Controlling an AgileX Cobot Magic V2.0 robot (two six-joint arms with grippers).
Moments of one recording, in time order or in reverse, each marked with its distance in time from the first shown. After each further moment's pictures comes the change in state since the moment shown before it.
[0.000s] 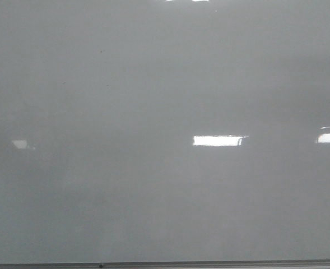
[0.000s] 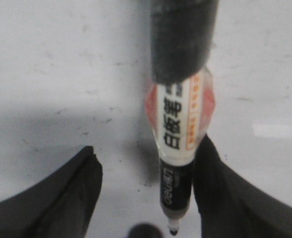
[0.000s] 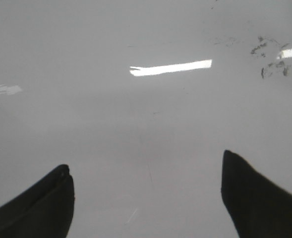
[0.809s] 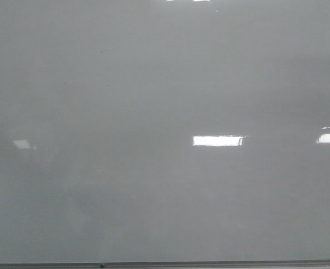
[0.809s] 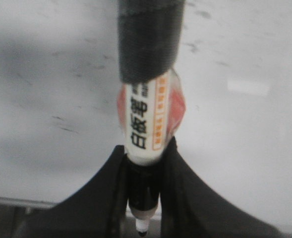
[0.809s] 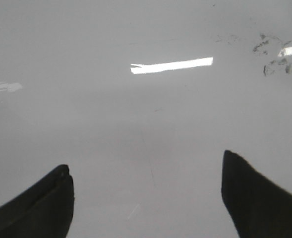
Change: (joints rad) left arm -0.023 -0.090 -0.187 -0.161 0.593 0.049; right arm 0.005 0.006 -0.004 0.000 0.016 0.000
